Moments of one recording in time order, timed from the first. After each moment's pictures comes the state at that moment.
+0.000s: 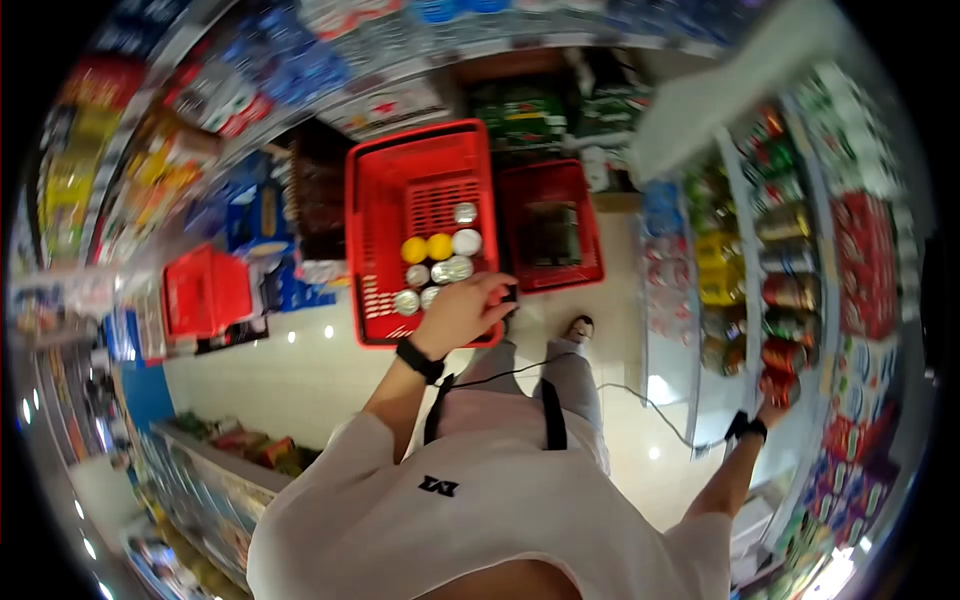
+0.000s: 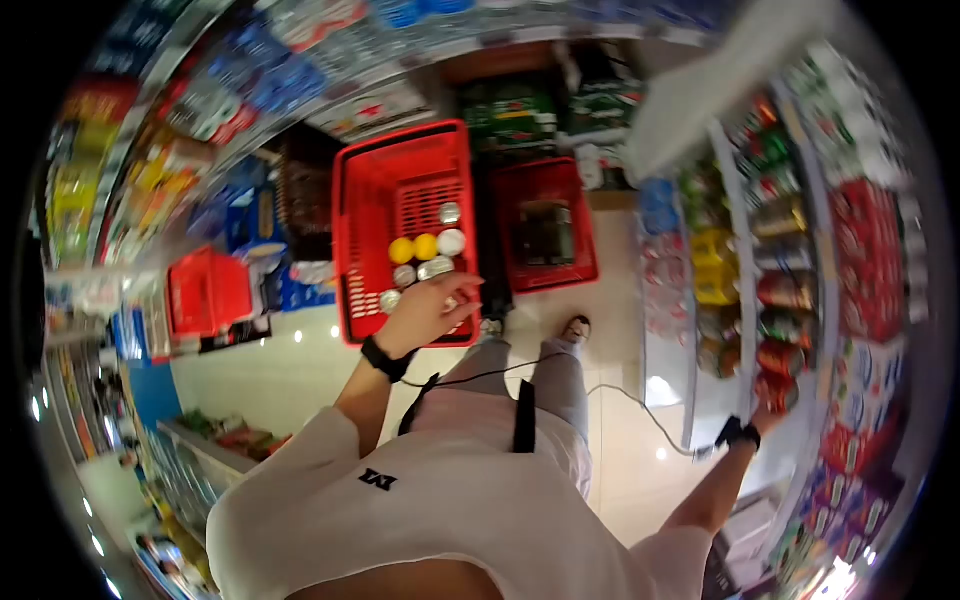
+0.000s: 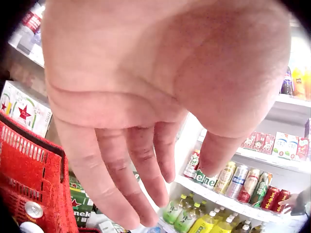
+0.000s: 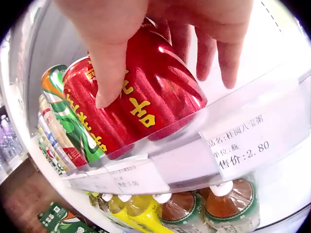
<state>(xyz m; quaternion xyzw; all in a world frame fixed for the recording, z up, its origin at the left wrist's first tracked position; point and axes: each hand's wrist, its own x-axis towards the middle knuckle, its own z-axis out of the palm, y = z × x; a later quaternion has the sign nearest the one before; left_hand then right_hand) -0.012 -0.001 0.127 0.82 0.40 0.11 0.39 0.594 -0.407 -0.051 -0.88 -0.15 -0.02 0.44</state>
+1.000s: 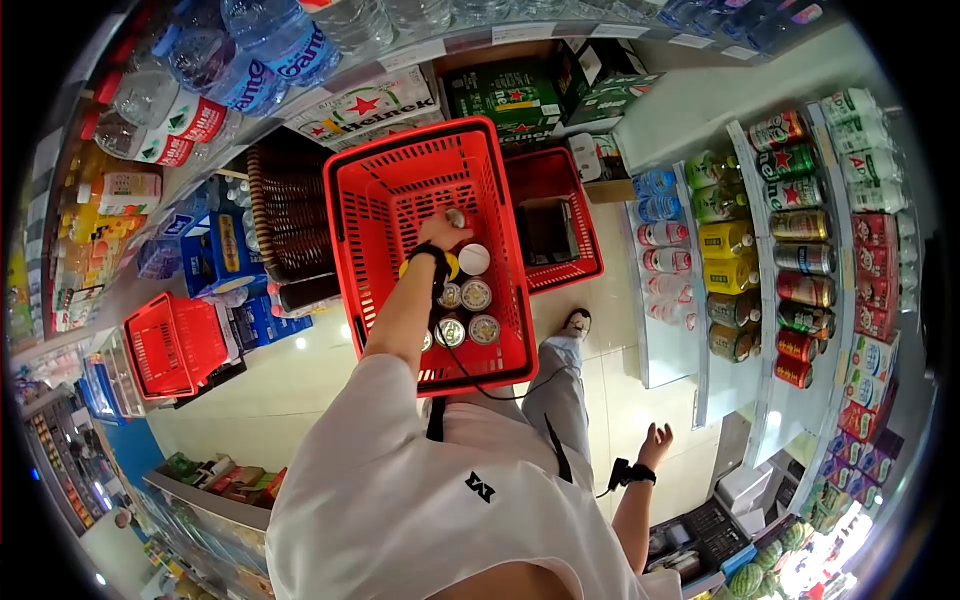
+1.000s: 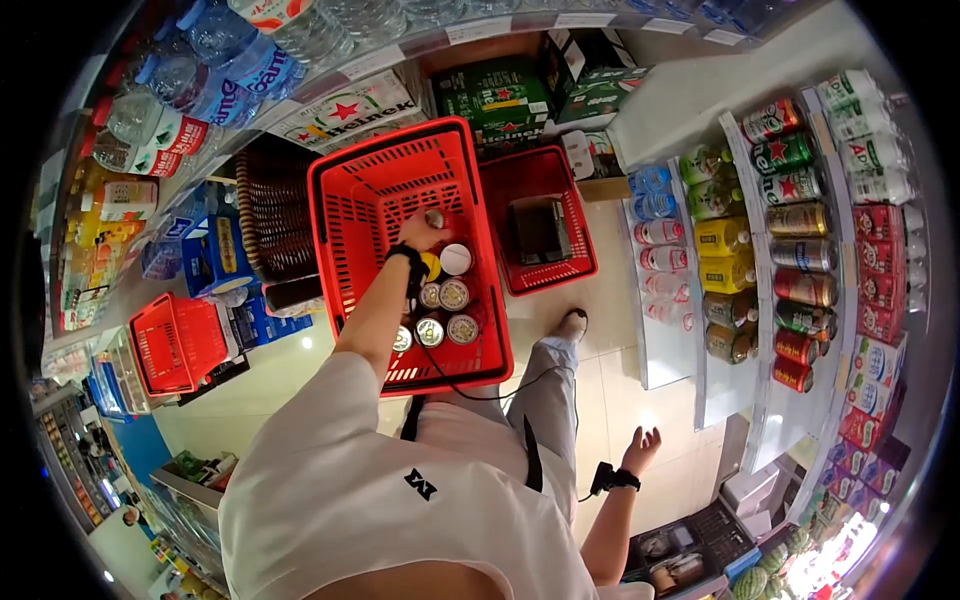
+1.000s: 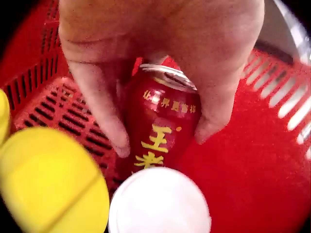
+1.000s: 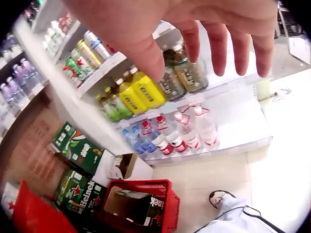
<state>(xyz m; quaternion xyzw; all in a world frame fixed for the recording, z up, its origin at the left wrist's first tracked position) -0.074 0.215 -0.144 0.72 0.58 -0.05 0.38 0.198 -0.396 -0.102 -0.93 0.04 0.18 0.33</state>
